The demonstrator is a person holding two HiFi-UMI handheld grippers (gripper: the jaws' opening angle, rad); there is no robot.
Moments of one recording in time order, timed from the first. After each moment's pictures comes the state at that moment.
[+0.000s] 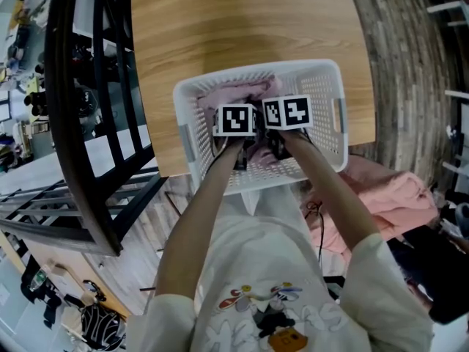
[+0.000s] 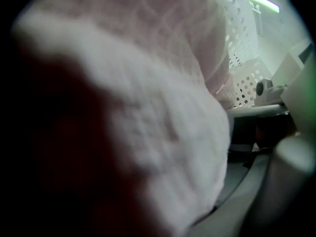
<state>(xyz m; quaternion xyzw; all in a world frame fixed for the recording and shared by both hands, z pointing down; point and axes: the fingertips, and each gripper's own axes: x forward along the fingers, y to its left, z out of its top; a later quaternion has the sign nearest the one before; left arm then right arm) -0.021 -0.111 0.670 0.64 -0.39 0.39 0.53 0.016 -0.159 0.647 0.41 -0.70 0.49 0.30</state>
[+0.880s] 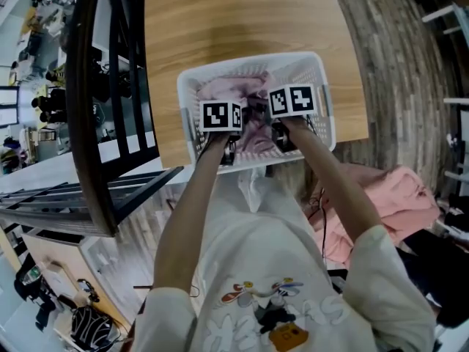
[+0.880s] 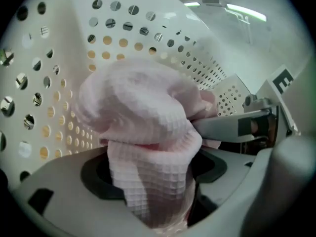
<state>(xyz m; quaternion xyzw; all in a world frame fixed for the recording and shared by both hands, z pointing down) -0.040 -0.126 0.620 0.69 -0.42 0.32 0.50 0.028 -0.156 0.605 0.39 -0.72 0.51 0.27</state>
